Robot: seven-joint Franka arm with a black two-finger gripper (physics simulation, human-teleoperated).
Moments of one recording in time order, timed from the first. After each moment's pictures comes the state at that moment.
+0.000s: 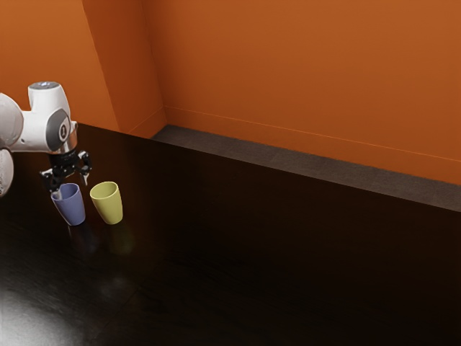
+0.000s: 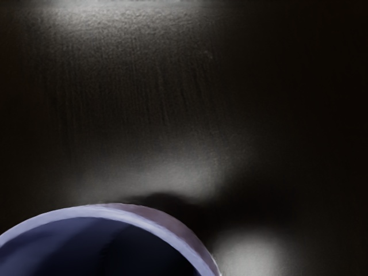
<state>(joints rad) 0.12 0.50 0.43 -1.73 -0.09 2.23 -0.84</state>
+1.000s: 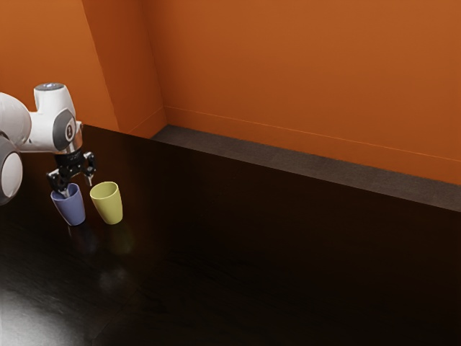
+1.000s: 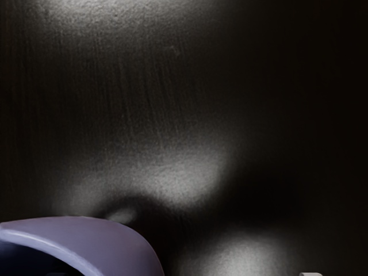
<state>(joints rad) 0.14 0.56 0.40 -1.66 -0.12 2.22 -0.83</state>
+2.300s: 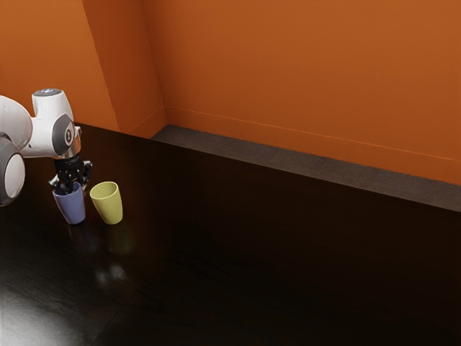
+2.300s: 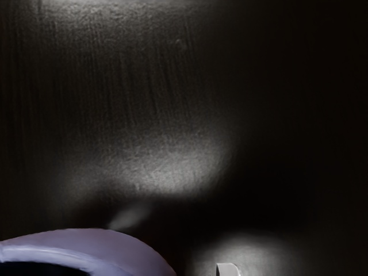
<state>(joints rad) 0.15 0.59 0.40 -1.66 -0.16 2.23 -0.80</state>
